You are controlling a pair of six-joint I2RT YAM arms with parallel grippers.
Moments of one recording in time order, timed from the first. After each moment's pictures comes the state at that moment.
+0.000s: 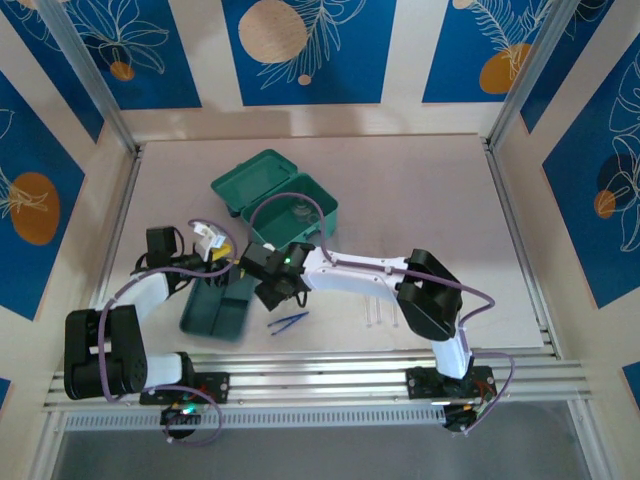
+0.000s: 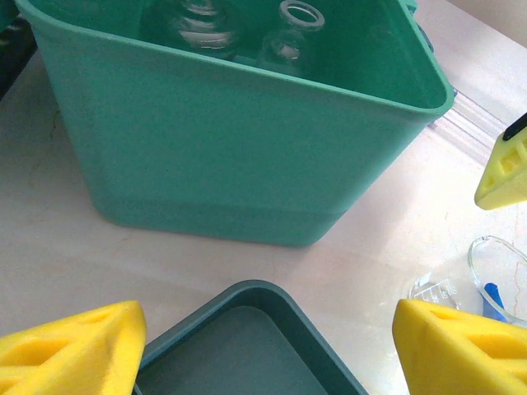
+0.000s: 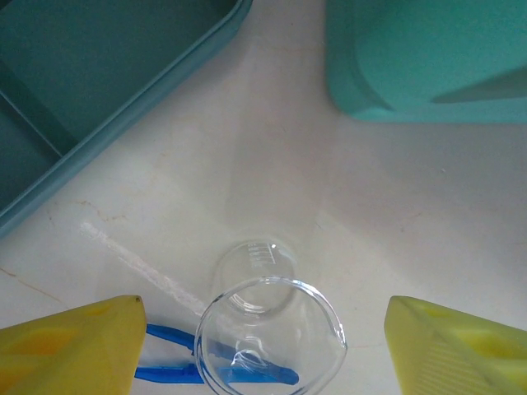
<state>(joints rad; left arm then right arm) 0.10 1.30 0.52 -0.07 0.94 0.46 1.15 1.96 1.57 -0.88 0.24 0.42</state>
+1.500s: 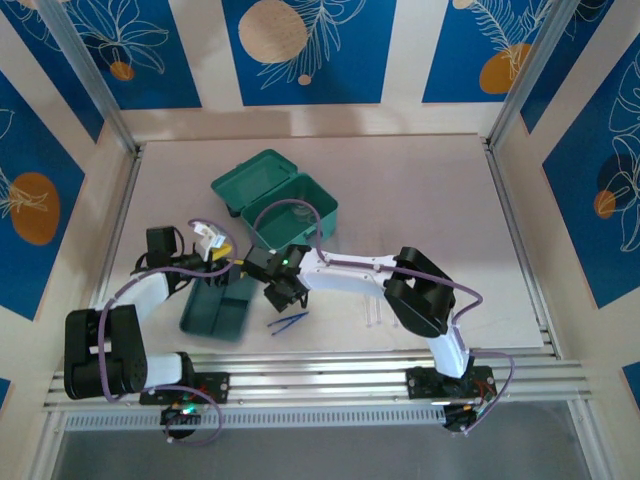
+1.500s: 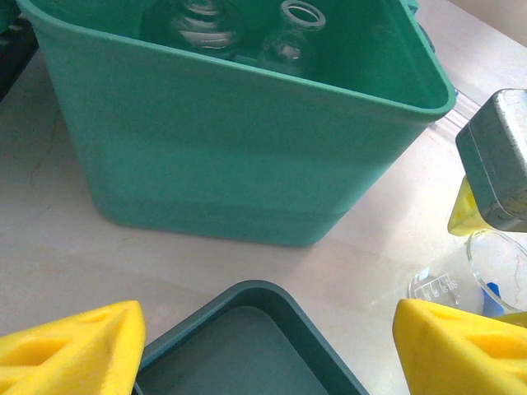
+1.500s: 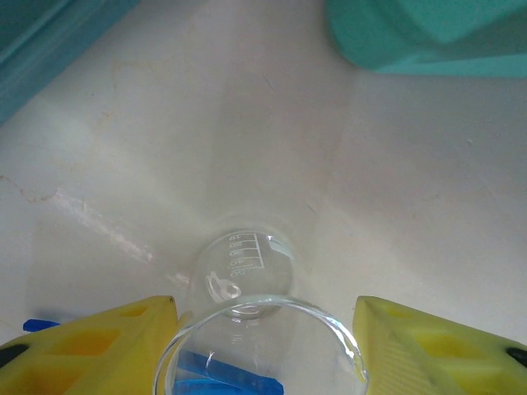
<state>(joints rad) 0.10 1.30 0.52 -0.07 0.94 0.46 1.14 2.01 1.54 -0.89 0.22 0.40</state>
